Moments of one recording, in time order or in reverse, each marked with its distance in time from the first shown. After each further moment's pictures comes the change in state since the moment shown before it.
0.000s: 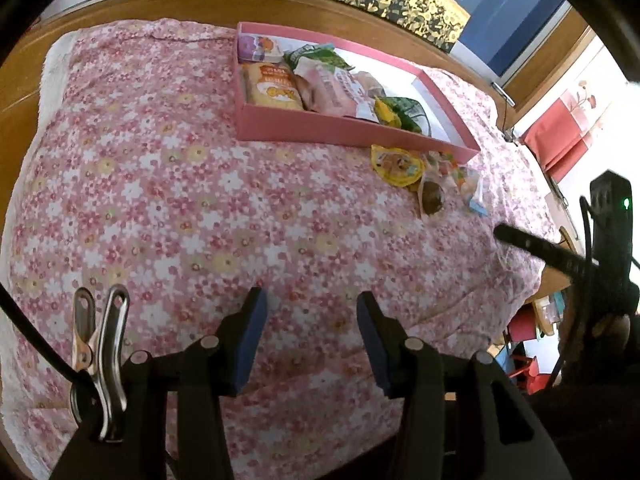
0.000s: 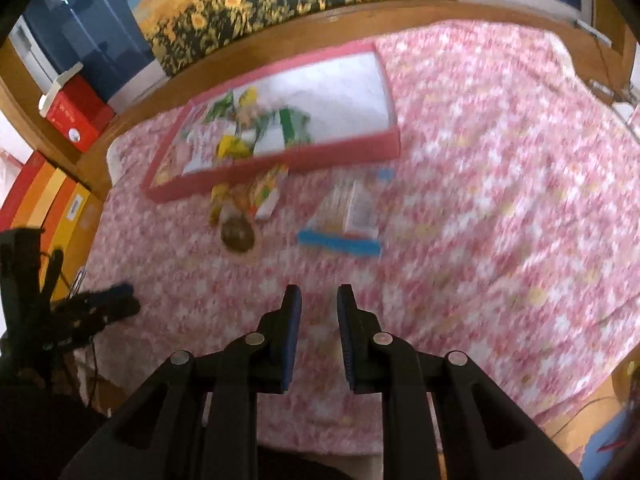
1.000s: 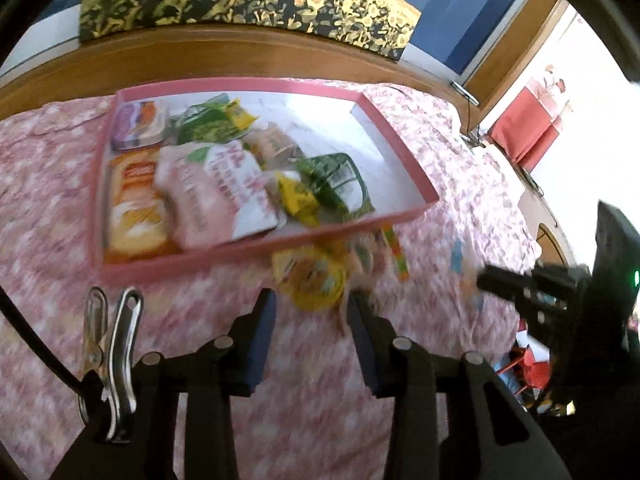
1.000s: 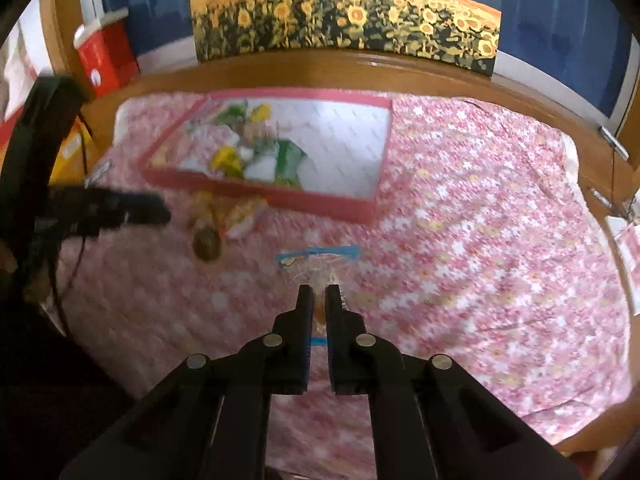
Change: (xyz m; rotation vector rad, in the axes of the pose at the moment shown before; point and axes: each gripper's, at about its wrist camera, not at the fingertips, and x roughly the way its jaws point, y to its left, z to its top) left arm 0.047 -0.063 0.086 0.121 -0.040 -0.100; right arm -0.019 -0.004 0.015 -0.316 -0.051 -0.112
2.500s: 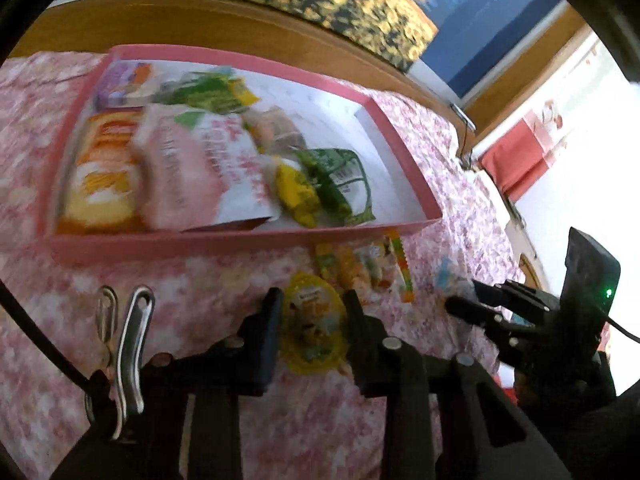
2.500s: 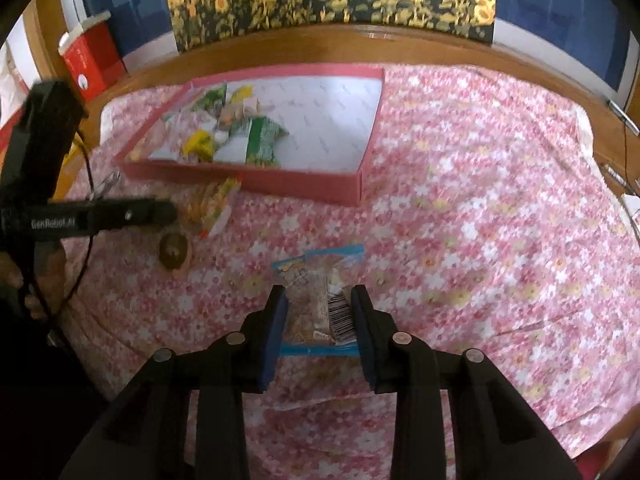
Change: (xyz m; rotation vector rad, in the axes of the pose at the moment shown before) left arm 0.010 0.021 -0.012 -0.127 -0.045 -0.099; right arm 0.027 -0.022 0.003 0.056 0.004 0.060
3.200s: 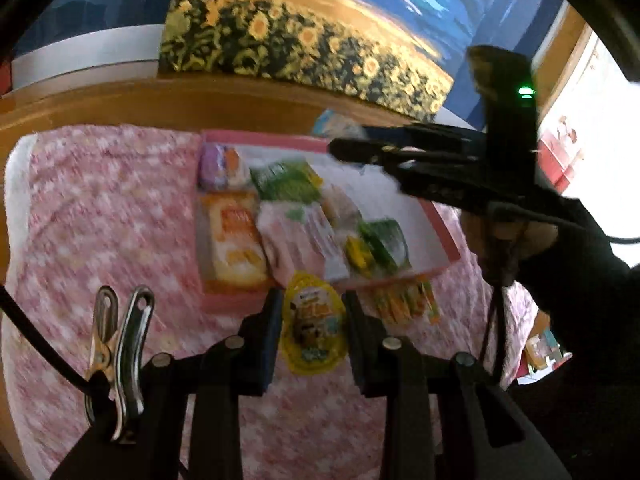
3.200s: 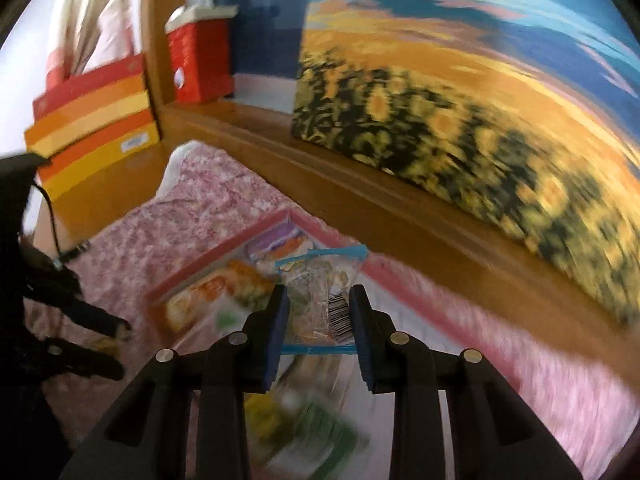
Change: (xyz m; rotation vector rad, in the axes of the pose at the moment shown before) left arm -0.071 0.016 0.022 0.038 -0.128 0.142; right arm 0.069 0.096 0.189 -0.524 -0.169 0.203
